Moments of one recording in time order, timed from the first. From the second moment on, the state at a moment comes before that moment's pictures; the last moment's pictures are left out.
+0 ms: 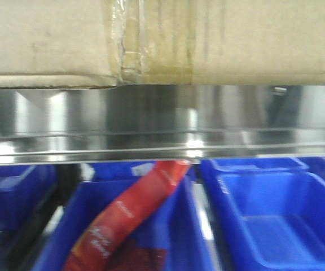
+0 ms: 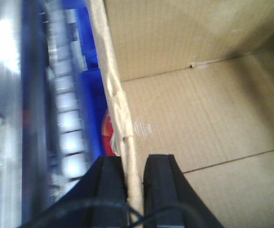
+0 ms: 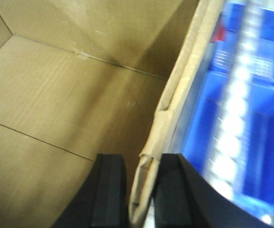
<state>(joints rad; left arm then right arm) -0.48 1.28 -1.64 0.25 1.24 -0.32 0.46 1.25 -1.61 0.09 1.19 0.02</state>
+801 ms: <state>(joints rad) -0.48 1.28 -1.63 0.26 1.23 -0.32 0.46 1.25 -1.60 0.09 1.13 0.02</state>
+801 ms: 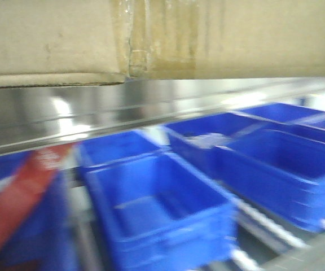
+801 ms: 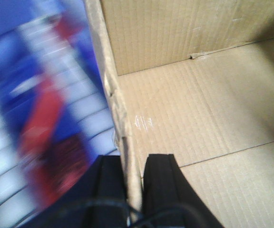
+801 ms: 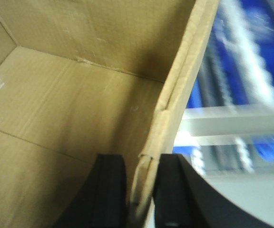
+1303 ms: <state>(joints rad) -0.48 1.28 -1.63 0.26 1.22 -0.32 0.46 1.25 -1.60 0.09 1.12 0.02</state>
